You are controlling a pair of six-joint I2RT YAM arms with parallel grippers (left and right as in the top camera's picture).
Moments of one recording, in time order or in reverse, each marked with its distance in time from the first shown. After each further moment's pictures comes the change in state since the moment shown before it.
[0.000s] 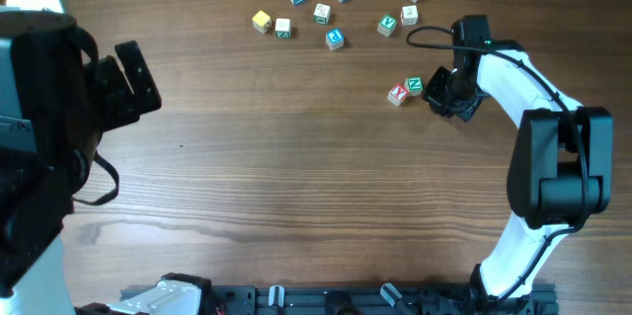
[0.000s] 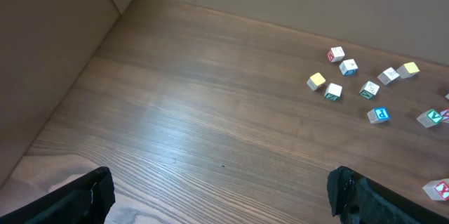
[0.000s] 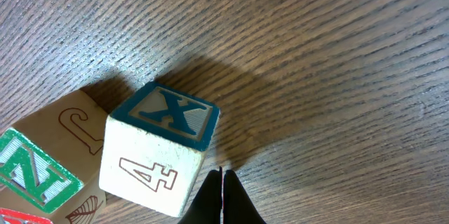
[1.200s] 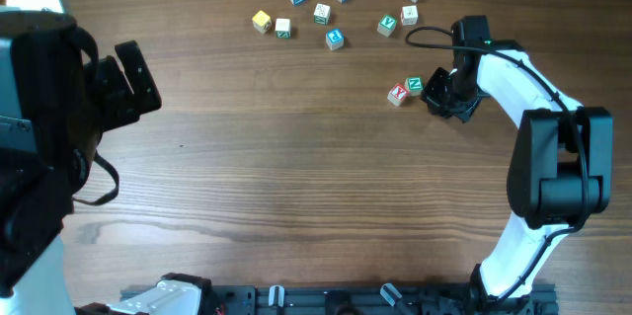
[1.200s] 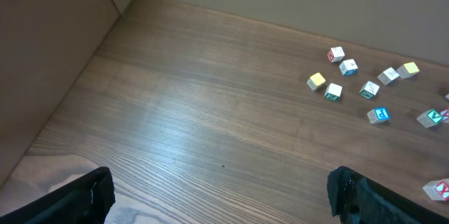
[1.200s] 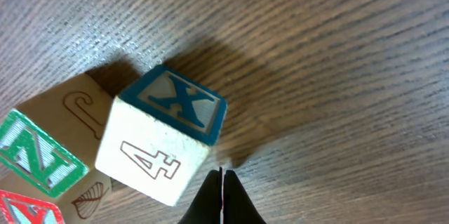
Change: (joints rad) left arm 0.000 0.000 0.000 0.000 0.000 0.000; right arm 0.000 0.000 0.000 -0.020 -0.037 -0.006
